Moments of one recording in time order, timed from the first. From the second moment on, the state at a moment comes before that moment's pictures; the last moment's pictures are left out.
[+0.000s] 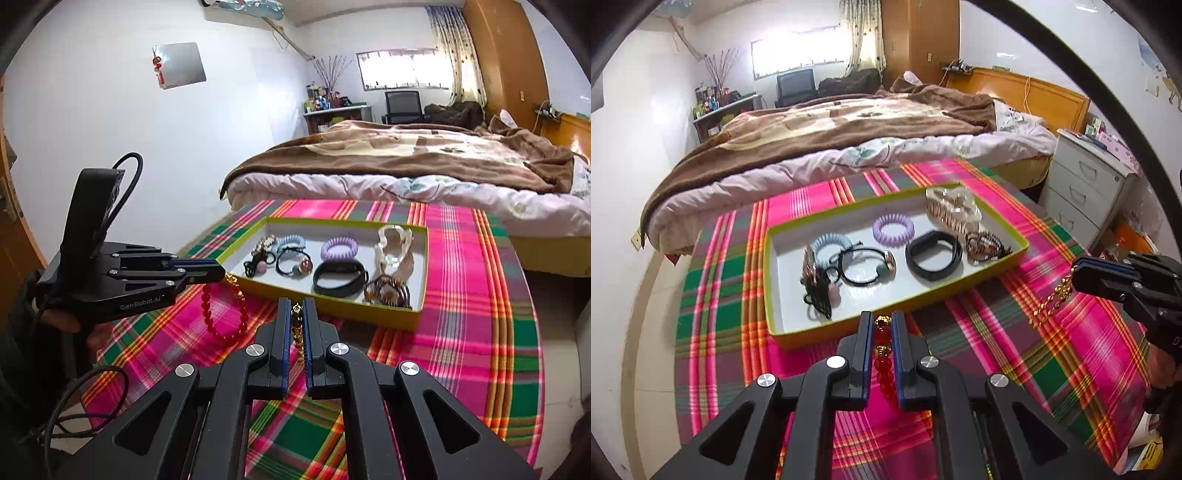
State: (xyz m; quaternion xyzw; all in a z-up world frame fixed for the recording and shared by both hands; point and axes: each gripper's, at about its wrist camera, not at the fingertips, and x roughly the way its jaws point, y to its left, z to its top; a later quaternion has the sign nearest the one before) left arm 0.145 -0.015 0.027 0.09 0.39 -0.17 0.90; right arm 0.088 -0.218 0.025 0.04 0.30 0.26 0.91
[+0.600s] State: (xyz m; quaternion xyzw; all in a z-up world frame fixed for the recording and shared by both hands) left arm 0.182 0.002 0.080 0.05 0.35 -0.17 0.92; right arm 0.133 -0.204 0.045 0.04 0.29 0.25 0.92
